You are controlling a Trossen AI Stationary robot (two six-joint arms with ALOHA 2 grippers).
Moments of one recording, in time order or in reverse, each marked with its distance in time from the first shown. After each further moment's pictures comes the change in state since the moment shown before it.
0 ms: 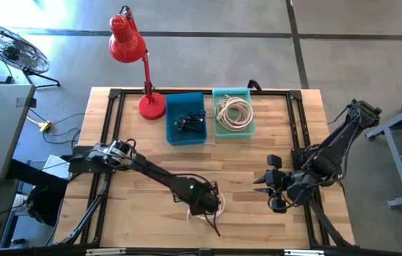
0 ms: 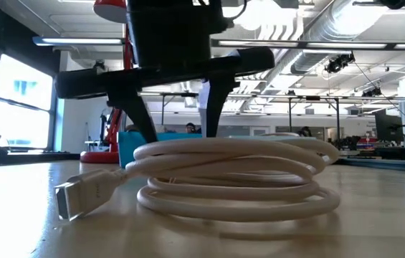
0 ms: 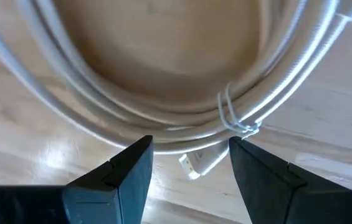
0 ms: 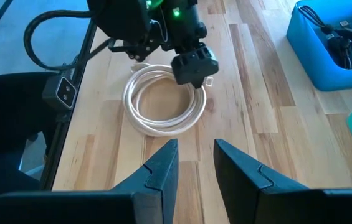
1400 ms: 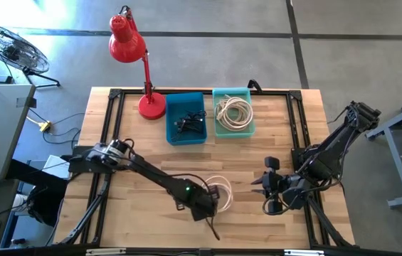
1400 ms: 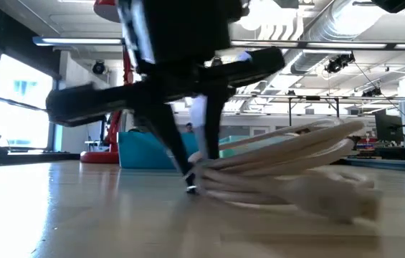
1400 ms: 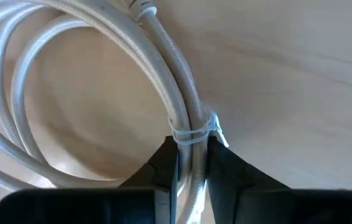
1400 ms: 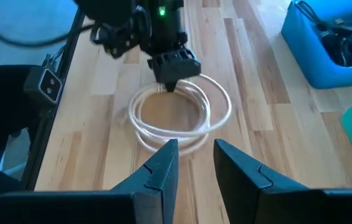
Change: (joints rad) left arm -0.001 -0.014 -0.139 0.283 0.074 -0.071; right arm 0.000 0.056 0.000 0.009 0.026 -0.001
